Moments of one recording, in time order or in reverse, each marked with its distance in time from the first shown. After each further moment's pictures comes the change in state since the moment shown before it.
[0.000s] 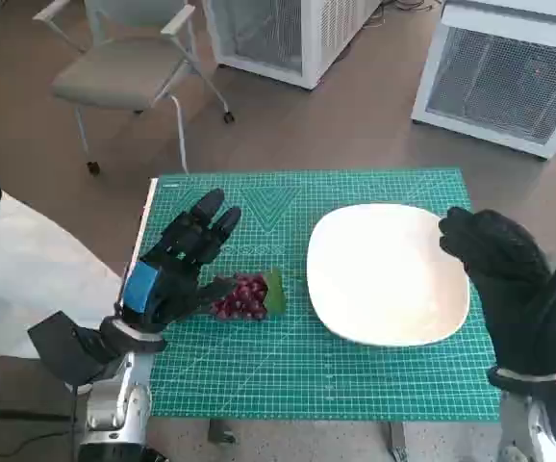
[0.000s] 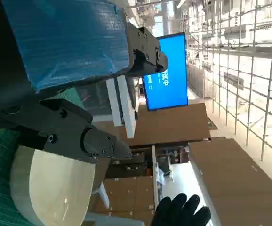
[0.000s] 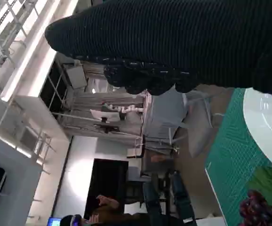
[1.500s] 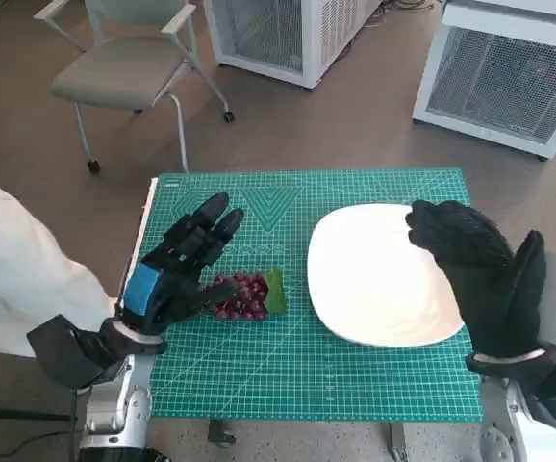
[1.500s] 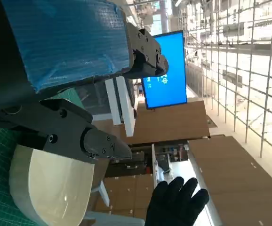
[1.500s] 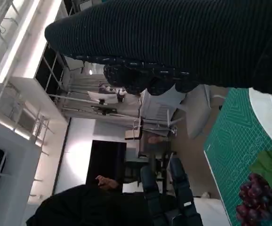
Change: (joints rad) left arm 0.021 -0.002 -0.007 -0.042 0.002 0.009 0.011; right arm -0.065 0.009 0.045 0.048 -0.008 0.019 0.035
